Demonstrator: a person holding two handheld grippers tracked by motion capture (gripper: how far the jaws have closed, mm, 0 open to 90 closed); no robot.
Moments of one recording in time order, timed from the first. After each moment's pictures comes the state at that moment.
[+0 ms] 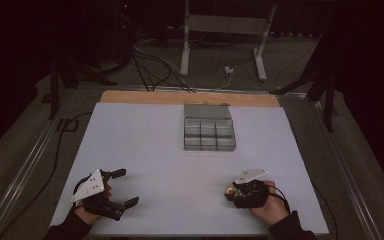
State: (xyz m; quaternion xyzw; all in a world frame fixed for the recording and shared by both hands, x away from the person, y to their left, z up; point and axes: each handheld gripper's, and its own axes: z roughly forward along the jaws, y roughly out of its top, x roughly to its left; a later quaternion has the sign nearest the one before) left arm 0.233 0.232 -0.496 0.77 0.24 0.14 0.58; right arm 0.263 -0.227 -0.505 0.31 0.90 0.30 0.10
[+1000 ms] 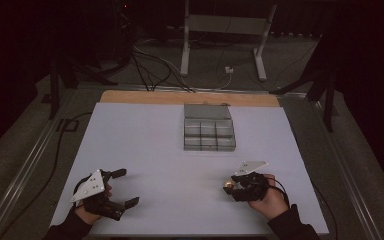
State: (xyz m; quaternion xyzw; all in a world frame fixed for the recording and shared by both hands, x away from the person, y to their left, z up) left arm 0.233 0.232 -0.495 0.77 0.24 0.14 0.58; right arm 0.275 -0.221 -0.482 0.32 0.89 0.31 0.10
